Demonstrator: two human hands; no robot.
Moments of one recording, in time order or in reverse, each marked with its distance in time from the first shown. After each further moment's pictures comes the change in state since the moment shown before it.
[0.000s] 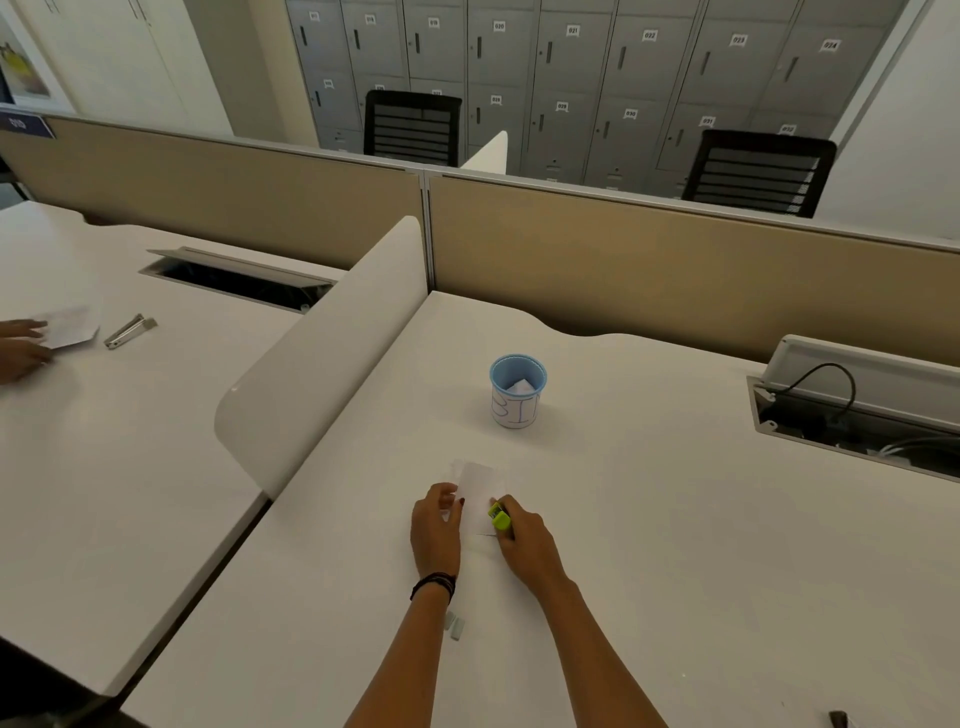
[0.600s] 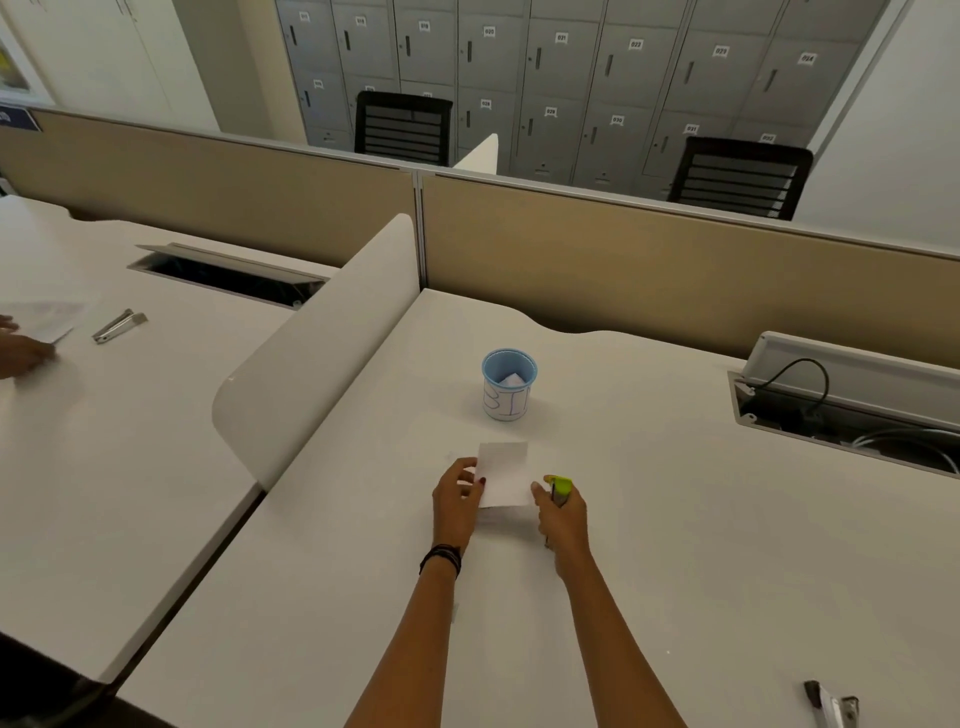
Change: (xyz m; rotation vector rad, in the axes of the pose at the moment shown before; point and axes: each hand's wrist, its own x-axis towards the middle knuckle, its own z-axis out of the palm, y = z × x) left_hand -0.002 0.035 0.008 -0.281 -0.228 -0.013; right_hand -0.013 -0.003 -0.043 0.707 0.329 0.501
